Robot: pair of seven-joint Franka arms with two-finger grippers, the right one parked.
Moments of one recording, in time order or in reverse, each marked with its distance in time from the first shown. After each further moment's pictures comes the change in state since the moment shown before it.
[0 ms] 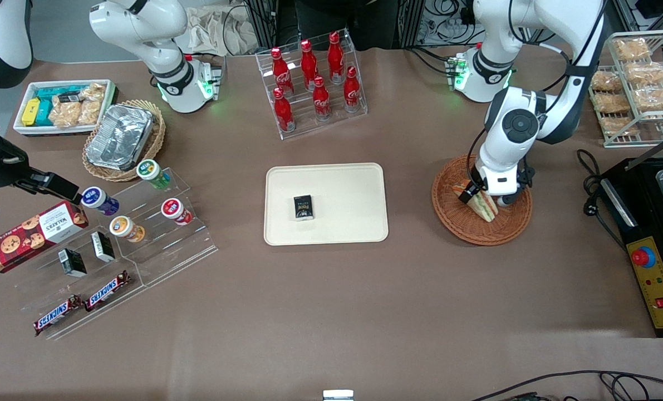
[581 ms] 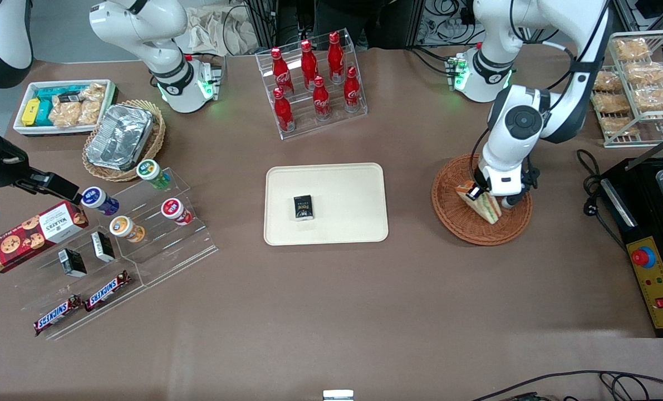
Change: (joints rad) arm 0.000 -0.084 0.004 0.043 0.049 -0.117 0.022
